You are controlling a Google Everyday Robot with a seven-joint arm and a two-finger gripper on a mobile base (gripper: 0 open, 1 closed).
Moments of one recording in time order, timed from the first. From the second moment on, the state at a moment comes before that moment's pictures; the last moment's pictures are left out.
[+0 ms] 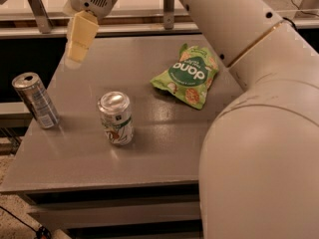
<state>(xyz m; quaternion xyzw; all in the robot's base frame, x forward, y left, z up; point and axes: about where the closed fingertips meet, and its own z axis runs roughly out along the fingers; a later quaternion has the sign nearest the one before) 0.582 0.192 1.000 -0.77 0.54 0.20 0.27</state>
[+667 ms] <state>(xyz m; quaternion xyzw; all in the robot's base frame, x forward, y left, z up) 0.564 0.235 0.980 -0.79 0.50 0.21 0.28</state>
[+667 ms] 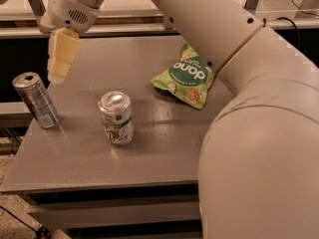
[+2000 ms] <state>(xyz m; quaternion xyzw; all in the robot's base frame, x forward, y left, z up) 0.519 0.277 0.938 -0.83 0.46 0.23 0.22</state>
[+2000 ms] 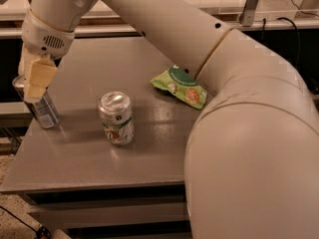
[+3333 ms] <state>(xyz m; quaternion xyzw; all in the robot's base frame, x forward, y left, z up) 0.536 0.216 0.993 -0.82 0.49 0.19 0.23</state>
